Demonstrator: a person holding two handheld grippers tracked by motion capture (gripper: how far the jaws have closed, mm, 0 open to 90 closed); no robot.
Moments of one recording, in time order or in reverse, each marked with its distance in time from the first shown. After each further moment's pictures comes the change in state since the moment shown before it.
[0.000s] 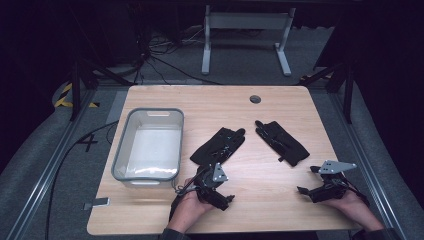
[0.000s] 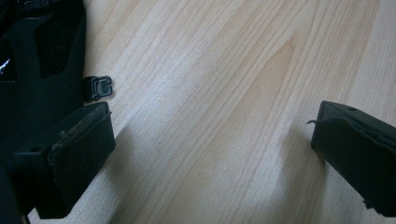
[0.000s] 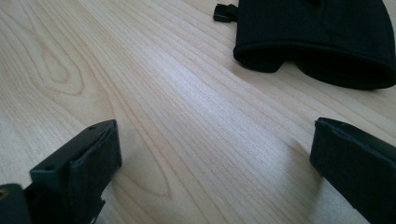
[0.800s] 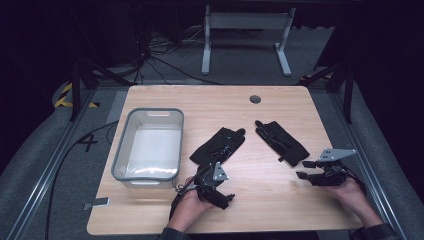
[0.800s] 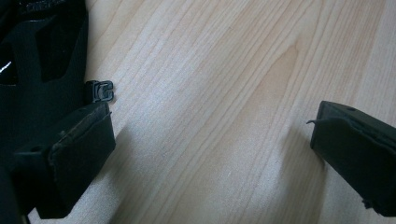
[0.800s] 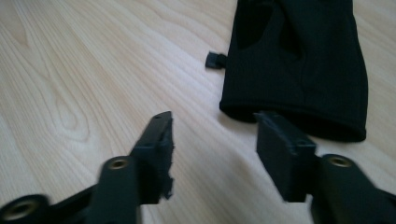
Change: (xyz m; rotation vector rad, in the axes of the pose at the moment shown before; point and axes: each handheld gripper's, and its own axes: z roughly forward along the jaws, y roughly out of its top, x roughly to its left) left arm 0.001 0.001 0.001 -0.002 0.003 -0.010; right arm -0.016 0.036 -0.004 -0.001 0.054 0.008
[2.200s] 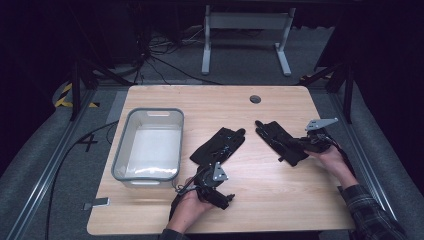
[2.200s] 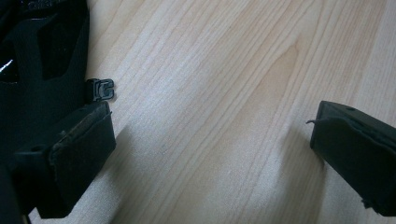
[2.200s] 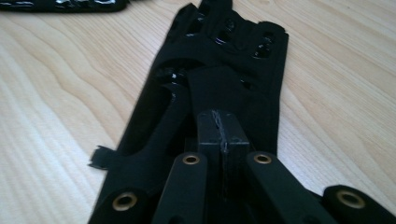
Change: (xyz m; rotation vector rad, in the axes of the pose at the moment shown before) left arm 0.000 0.000 0.000 0.001 0.002 -0.003; right arm -0.071 0.055 0.050 0.012 -0.016 -0.019
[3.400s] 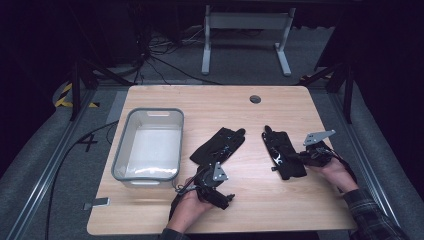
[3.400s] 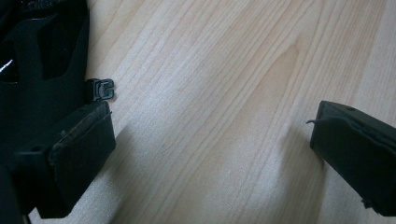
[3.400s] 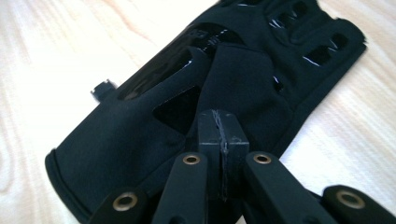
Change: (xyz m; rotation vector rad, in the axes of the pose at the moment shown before) left arm 0.000 0.000 0.000 -0.001 0.000 0.000; right arm 0.037 -0.020 -0.008 0.086 0.088 -0.065
